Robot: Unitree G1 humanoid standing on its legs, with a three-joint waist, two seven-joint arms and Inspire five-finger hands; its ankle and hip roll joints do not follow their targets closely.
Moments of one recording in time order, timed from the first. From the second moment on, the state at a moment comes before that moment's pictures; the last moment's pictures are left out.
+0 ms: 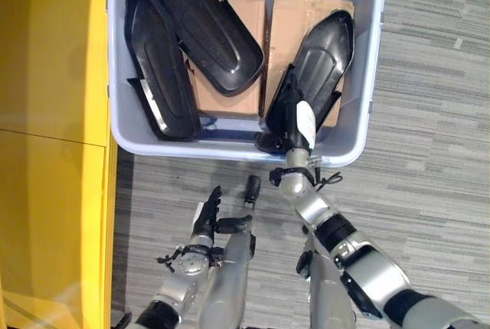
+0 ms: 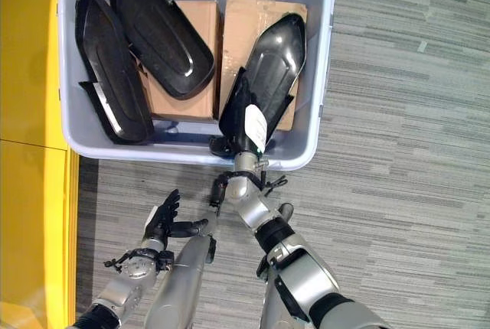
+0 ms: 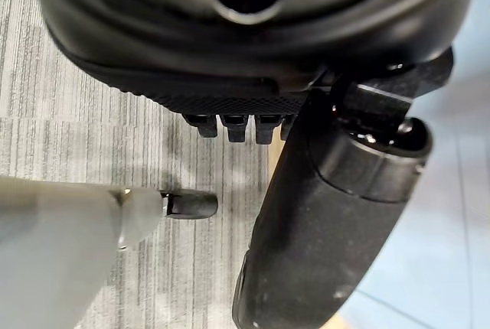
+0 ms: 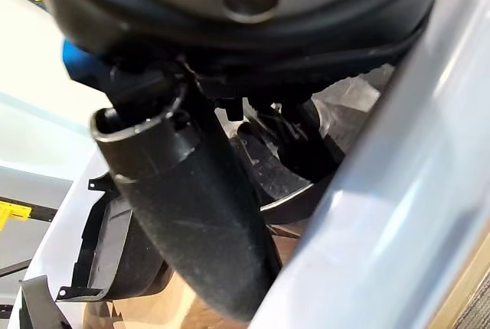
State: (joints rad) left arm -0.11 0.34 -0.43 0.40 -0.39 -0.03 0.32; right arm -0.82 -0.01 0.42 0.74 -0.15 0.04 -0.66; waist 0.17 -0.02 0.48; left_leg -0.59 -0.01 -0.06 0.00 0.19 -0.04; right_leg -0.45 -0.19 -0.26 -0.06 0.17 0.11
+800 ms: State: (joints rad) left arm -0.10 0.34 -0.48 0.41 -0.39 -0.03 0.32; right arm -0.96 -0.04 0.34 0.98 0.00 -0.08 -0.68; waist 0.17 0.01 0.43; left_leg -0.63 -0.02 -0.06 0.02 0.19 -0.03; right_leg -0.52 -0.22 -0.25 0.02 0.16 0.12
